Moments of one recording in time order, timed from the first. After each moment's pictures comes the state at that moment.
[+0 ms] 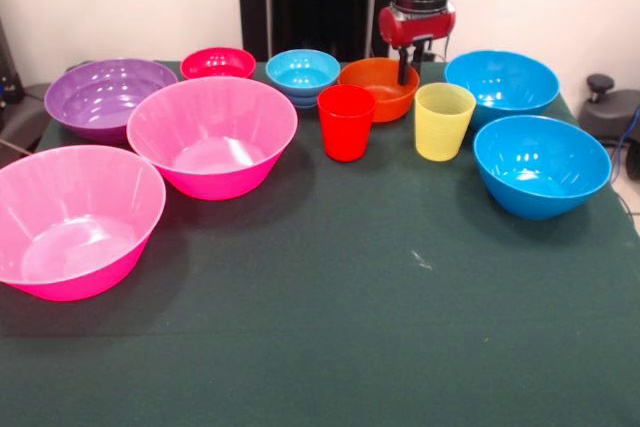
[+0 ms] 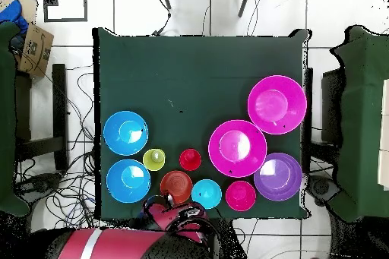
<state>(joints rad) 0.00 -0.44 -0.09 2.19 -0.35 -0.31 1.66</state>
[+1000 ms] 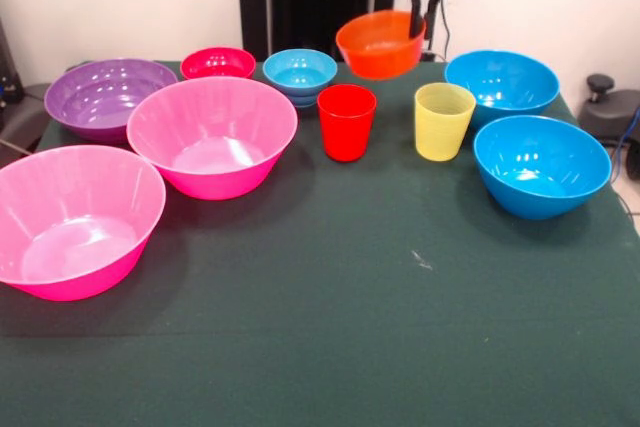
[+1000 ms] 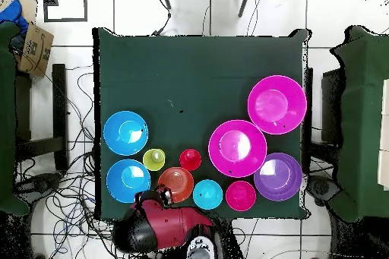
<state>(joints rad) -0.05 -0.84 -0.02 2.30 -0.21 -0.02 1.68</state>
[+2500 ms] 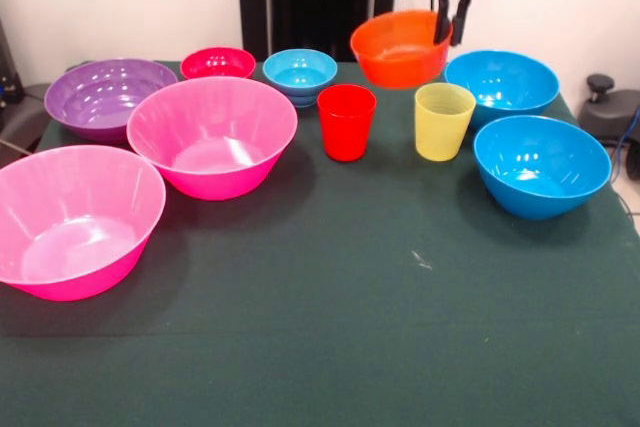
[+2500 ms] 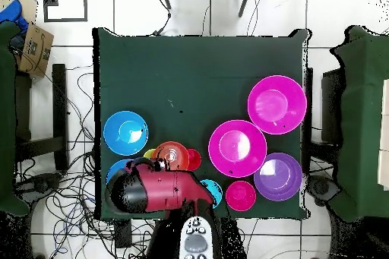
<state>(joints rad) -0.03 -0.86 0.00 2.08 -0.07 0.27 1.70</state>
